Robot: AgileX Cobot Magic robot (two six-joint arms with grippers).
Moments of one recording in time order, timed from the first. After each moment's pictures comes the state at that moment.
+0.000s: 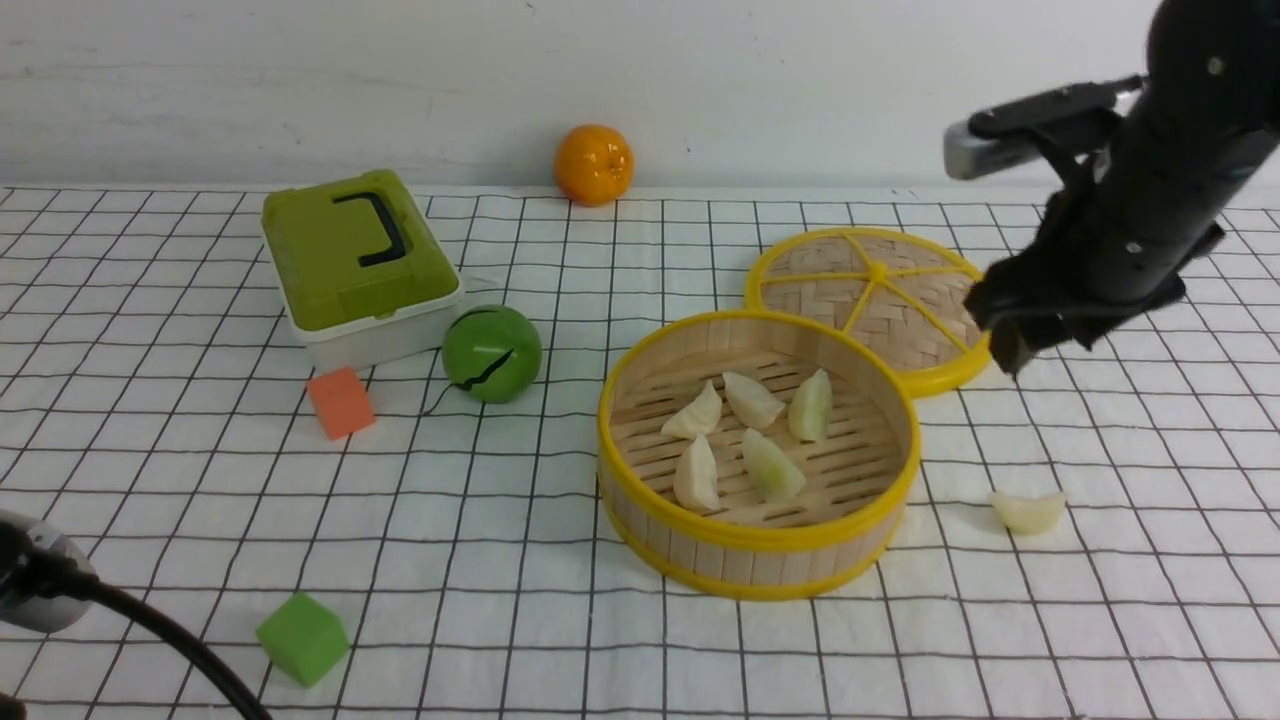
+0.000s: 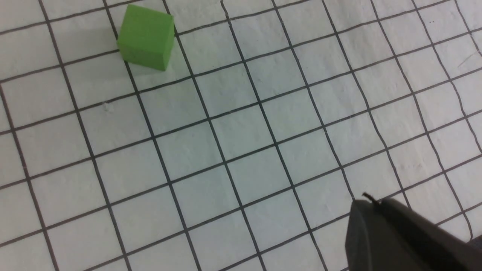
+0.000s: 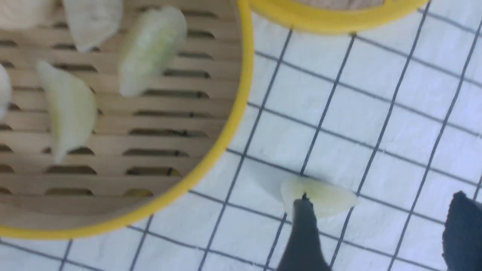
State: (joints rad) right arm 0.18 1.81 -1.58 0.01 1.06 -0.10; left arm -0.67 0.67 -0.66 0.03 0.96 -0.36
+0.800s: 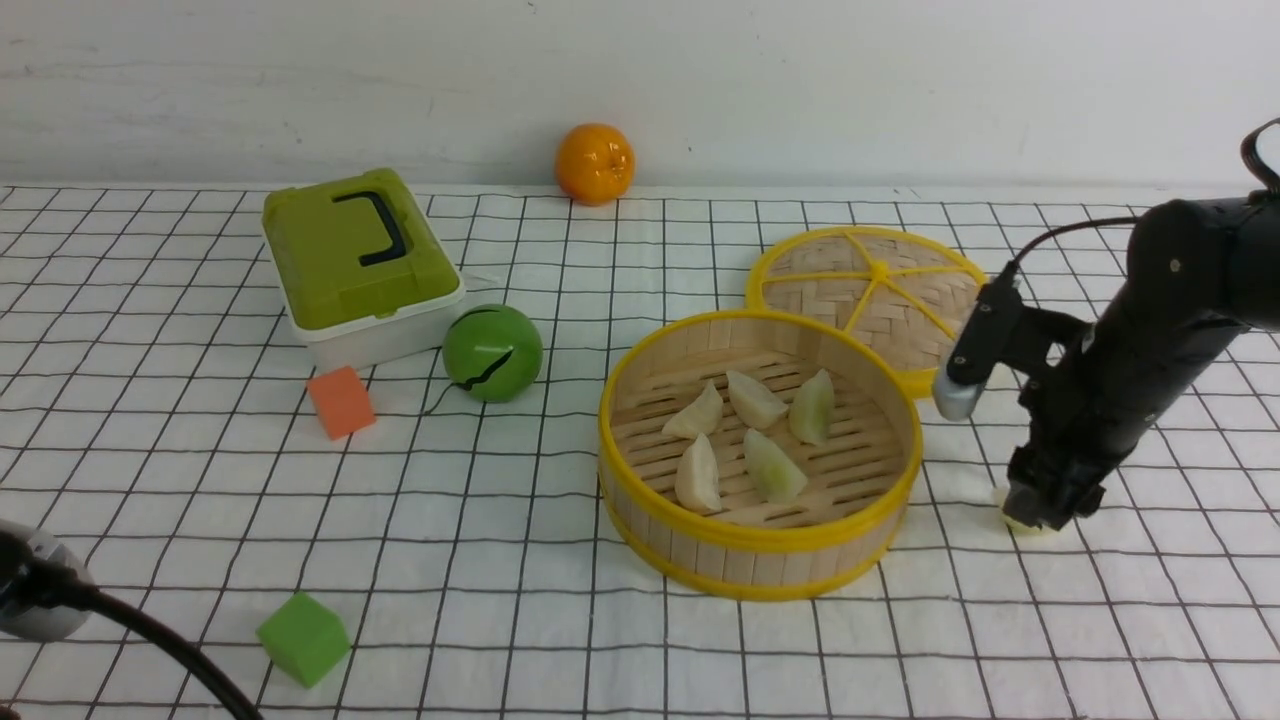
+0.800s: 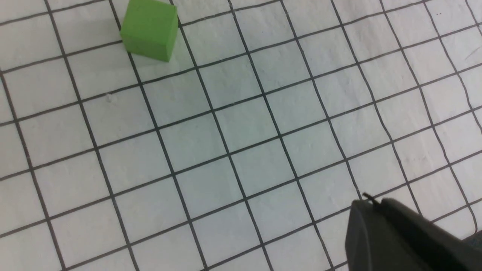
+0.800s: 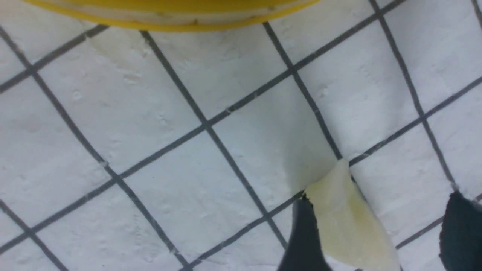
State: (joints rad) right arm 0.12 1.92 -1.33 0.09 0.76 -0.90; left arm -0.67 0.67 -0.66 0.03 0.99 -0.36
